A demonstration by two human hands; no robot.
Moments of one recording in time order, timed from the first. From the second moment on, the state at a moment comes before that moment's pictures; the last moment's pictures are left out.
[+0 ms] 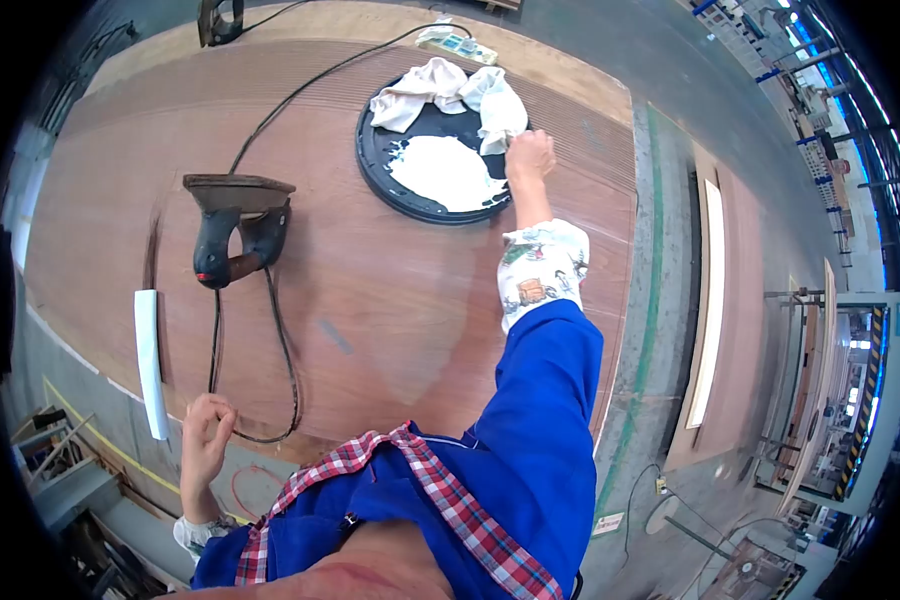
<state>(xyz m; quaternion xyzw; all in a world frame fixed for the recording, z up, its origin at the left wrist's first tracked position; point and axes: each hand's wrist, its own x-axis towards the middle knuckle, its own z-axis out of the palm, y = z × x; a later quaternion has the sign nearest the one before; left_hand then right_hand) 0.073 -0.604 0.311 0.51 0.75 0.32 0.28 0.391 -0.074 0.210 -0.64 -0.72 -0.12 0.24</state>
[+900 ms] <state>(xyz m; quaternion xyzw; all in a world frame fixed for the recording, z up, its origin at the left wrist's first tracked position) 0.039 -0.653 0.263 0.46 0.71 0.50 0.18 0.148 -0.330 0.115 -0.37 -0.75 0.36 0.40</state>
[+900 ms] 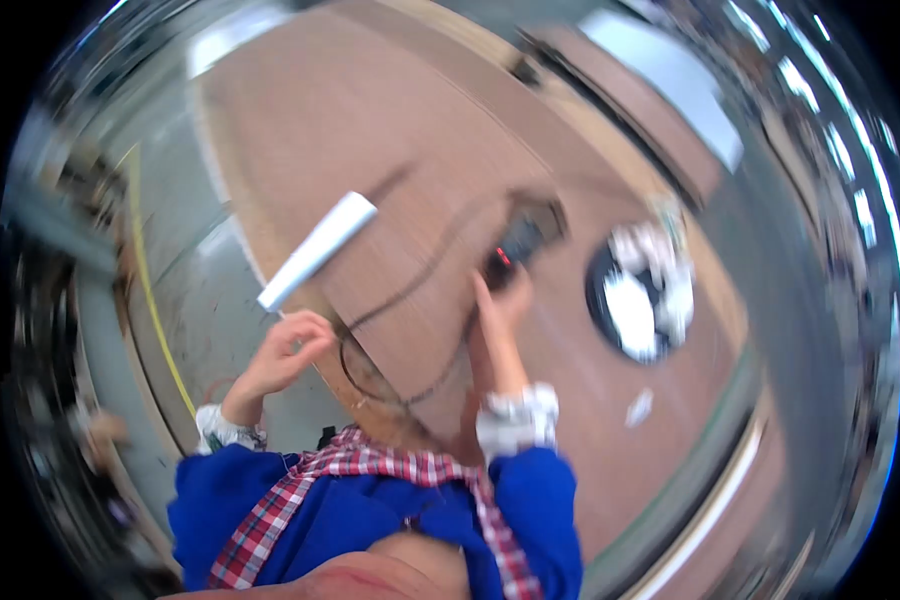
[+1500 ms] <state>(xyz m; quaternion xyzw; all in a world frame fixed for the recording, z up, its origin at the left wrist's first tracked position) 0.015 -0.530 0.285 0.56 0.59 0.44 0.39 0.363 -0.428 0.201 -0.42 -0.38 0.53 0.63</state>
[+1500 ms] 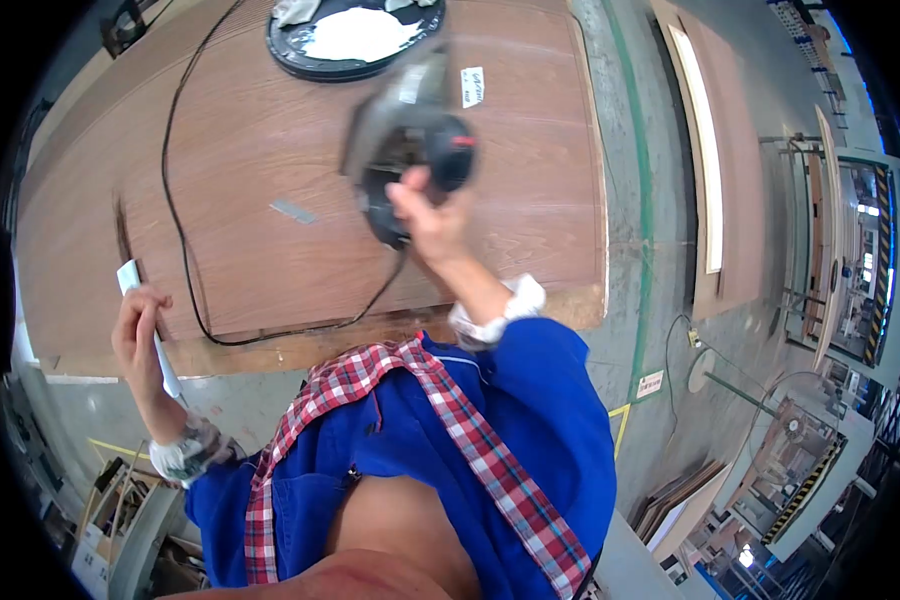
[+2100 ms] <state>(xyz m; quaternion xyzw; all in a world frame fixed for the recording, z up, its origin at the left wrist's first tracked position) 0.152 -0.282 0.245 0.69 0.30 -0.05 0.66 0.484 -0.533 0.294 -0.77 -0.29 0.46 0.34</state>
